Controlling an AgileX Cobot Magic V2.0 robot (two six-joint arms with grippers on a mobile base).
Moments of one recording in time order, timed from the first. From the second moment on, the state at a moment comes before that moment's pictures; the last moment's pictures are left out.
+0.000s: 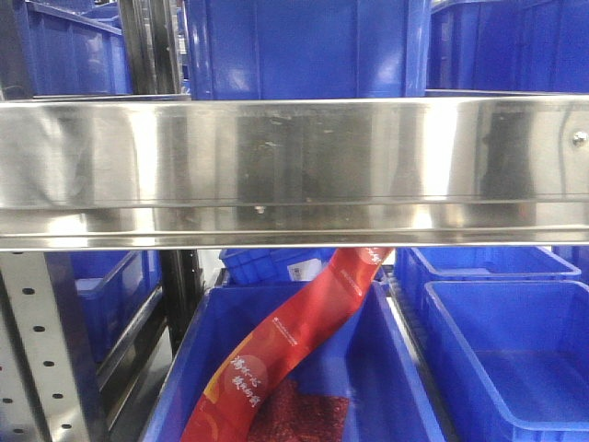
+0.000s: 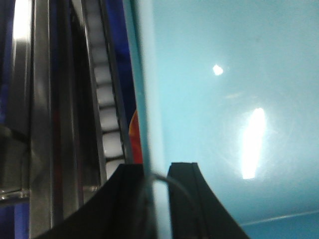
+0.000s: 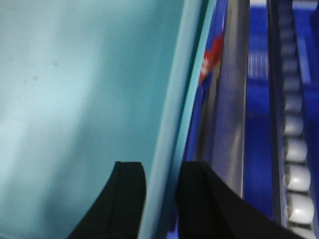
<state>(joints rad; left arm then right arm) -0.51 1.65 -1.90 0.11 1.21 -0.25 0.31 1.55 -1.72 0.09 1.06 0.09</state>
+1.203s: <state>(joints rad) -0.51 1.53 -1.90 0.17 1.23 -0.24 0.31 1.48 -1.72 0.00 1.09 0.09</state>
